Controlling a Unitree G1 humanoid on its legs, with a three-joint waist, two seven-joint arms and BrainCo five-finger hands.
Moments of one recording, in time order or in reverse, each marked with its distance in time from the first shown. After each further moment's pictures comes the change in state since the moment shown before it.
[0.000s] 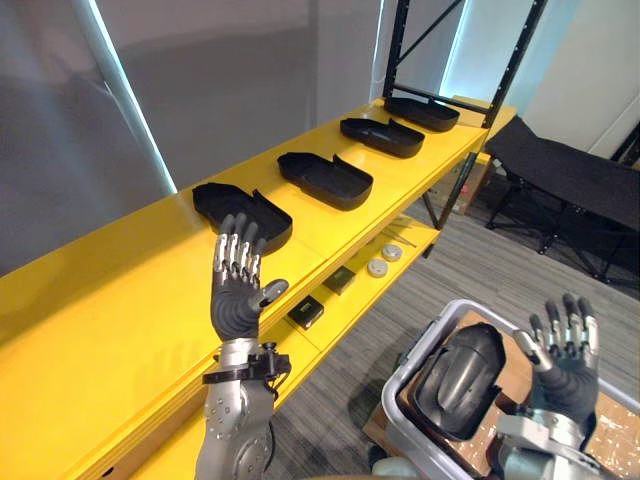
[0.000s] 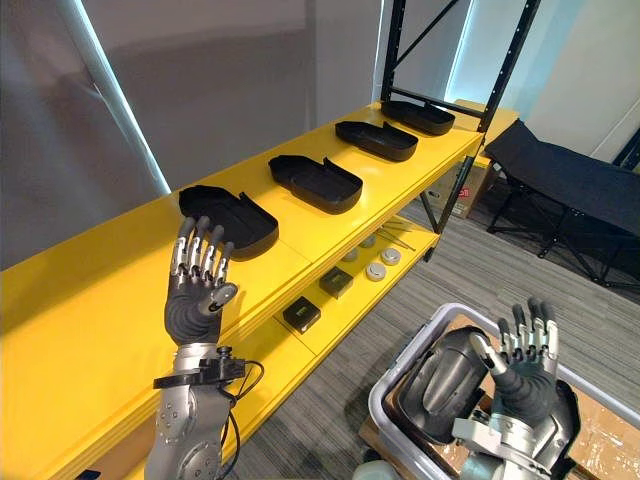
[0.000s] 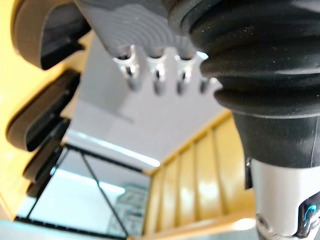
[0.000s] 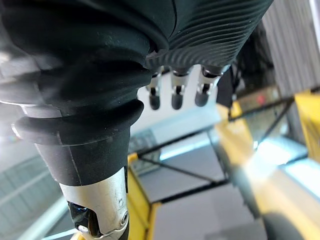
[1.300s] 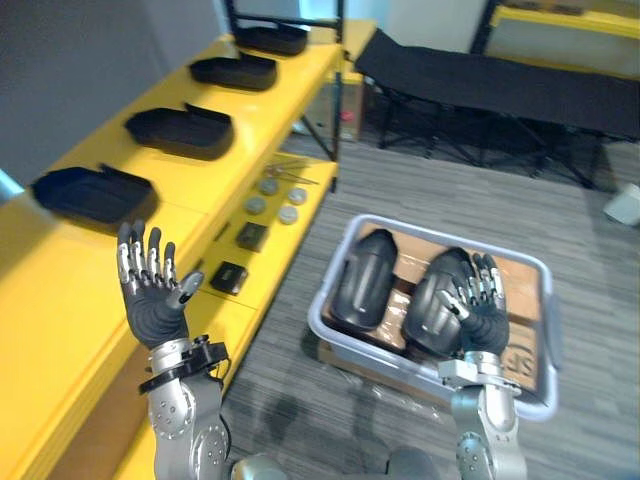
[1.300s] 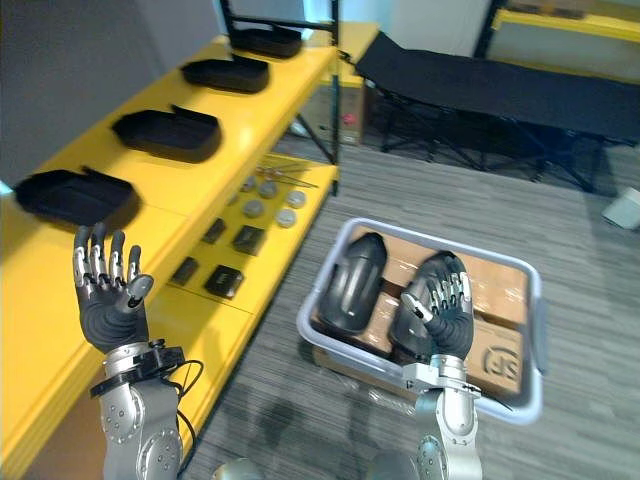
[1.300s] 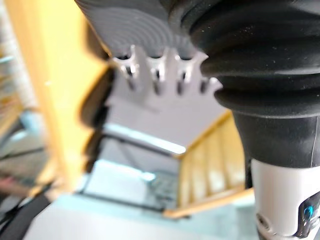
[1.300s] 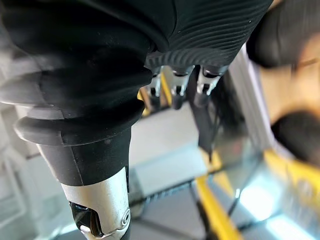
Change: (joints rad) left arm 0.013 -0.039 0.243 0.049 -0.120 -0.034 -0.057; right arm -0.226 -0.126 0.091 0.307 -0.072 0.043 -0.069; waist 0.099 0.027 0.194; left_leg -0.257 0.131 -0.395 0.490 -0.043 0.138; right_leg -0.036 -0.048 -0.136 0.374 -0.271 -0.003
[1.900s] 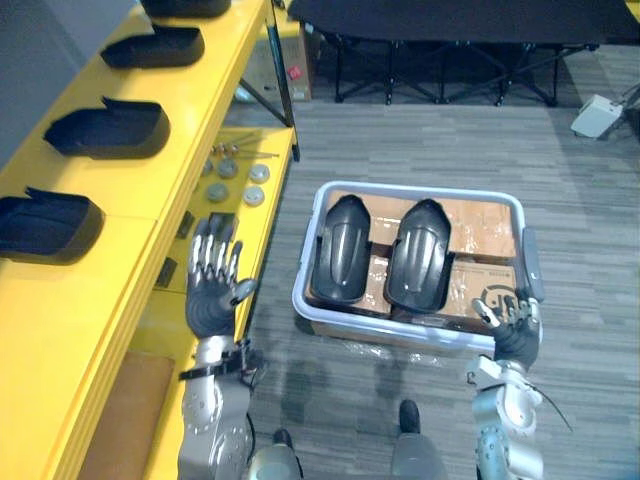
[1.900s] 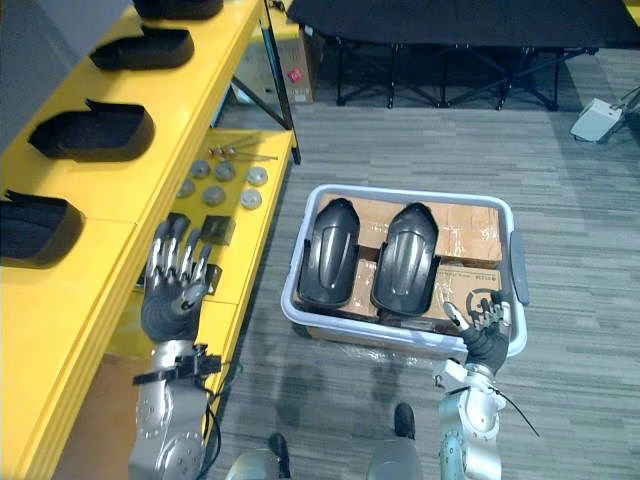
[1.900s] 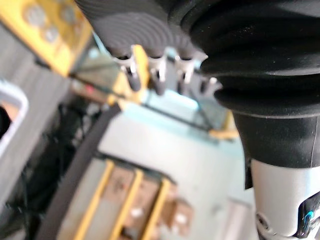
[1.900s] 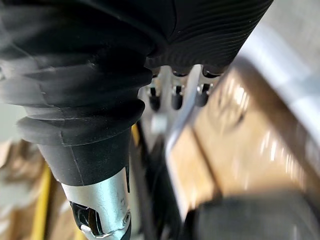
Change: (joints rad) left arm -0.161 0.079 -0.125 -0.008 0.010 0.021 -0.098; right arm -0.253 -0.025 -0.223 0.361 0.026 0.038 -0.339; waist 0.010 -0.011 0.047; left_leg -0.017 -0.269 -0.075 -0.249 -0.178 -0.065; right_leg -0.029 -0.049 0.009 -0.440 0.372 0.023
